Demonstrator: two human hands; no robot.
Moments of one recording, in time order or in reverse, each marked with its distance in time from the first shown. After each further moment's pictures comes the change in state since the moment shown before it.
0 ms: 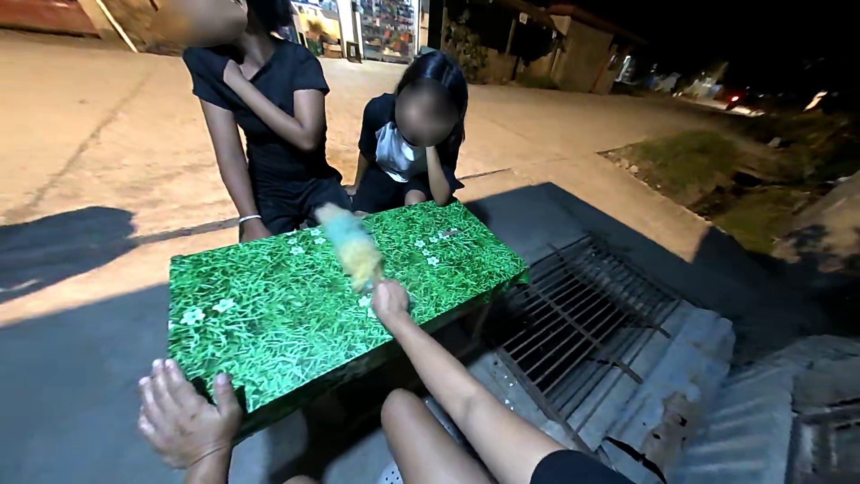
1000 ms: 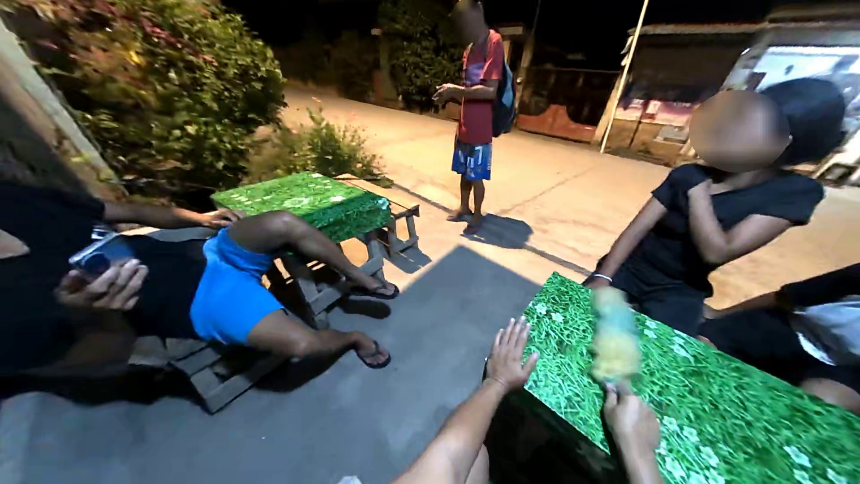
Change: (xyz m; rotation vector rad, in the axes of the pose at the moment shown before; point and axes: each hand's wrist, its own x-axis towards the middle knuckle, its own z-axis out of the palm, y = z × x) left_hand 0.009 0.005 -0.008 -0.005 -0.038 -0.077; right_hand -0.033 -0.073 0.025 -0.141 -0.080 -0.380
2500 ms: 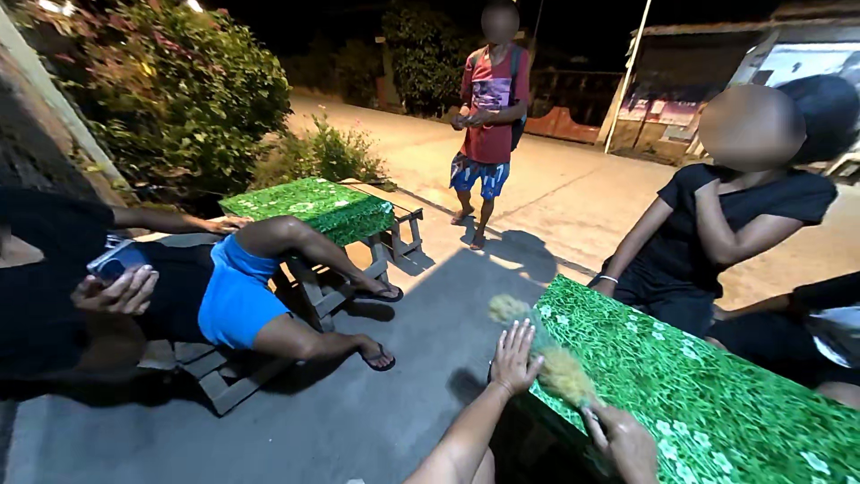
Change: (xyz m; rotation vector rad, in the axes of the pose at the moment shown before) left_hand -0.004 -0.002 0.002 0.028 0.074 0.061; right_hand -0.032 0.027 0.035 0.075 0.291 -0.670
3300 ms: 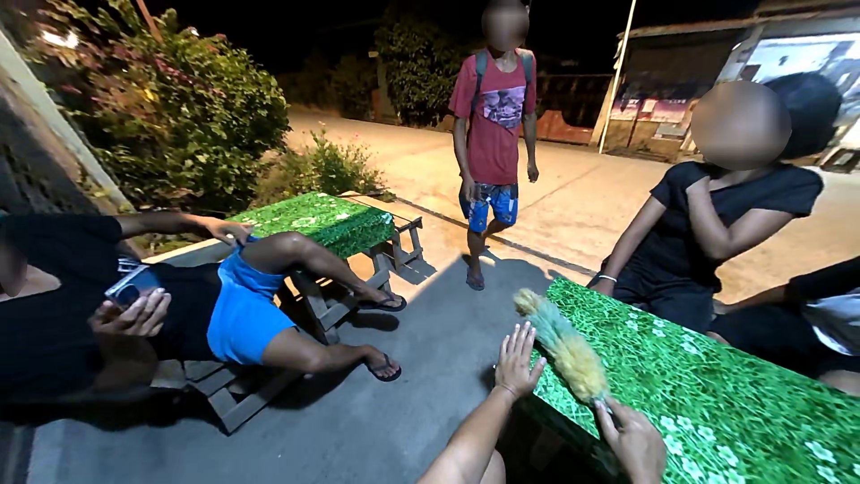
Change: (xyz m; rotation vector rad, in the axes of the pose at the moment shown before) left_hand 0.000 -0.003 0.005 0.014 0.063 0.028; right_hand -0.003 -0.002 0.012 0.025 0.180 0.211
